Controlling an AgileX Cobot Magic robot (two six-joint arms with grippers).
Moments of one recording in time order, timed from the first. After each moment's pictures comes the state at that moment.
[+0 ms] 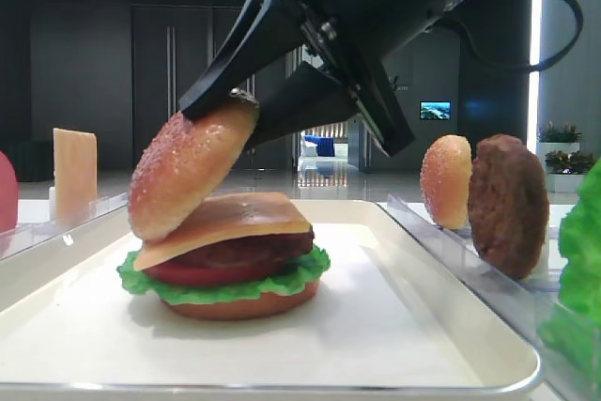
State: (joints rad) left arm 0.08 -0.01 -0.48 0.00 1.11 0.01; right arm 0.57 1.79 -0.99 1.36 0.76 -0.97
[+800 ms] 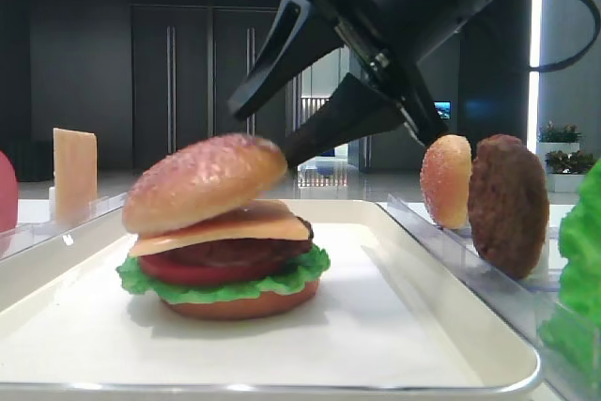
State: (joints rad) left arm 0.08 -0.01 -0.48 0.00 1.11 0.01; right arm 0.49 1.78 -1.03 1.24 0.75 -0.95
